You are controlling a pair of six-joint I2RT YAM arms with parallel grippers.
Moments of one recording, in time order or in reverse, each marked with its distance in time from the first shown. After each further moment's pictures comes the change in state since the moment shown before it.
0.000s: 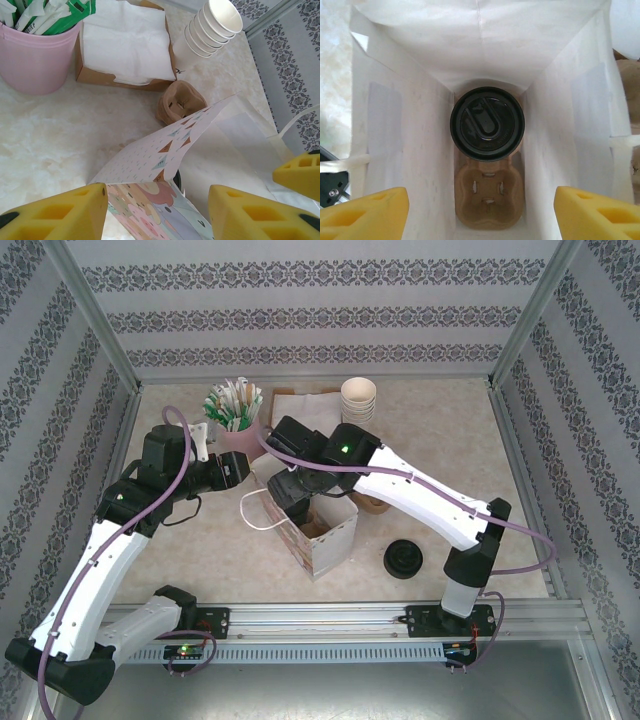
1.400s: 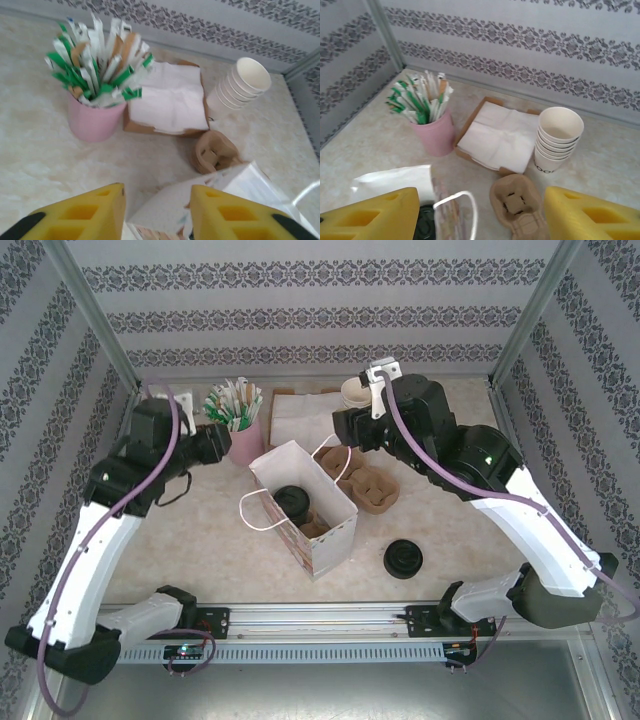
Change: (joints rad) left arm 0.000 0.162 0.326 -0.127 -0.265 0.068; right arm -0.205 -0.432 -0.157 0.340 0.187 -0.166
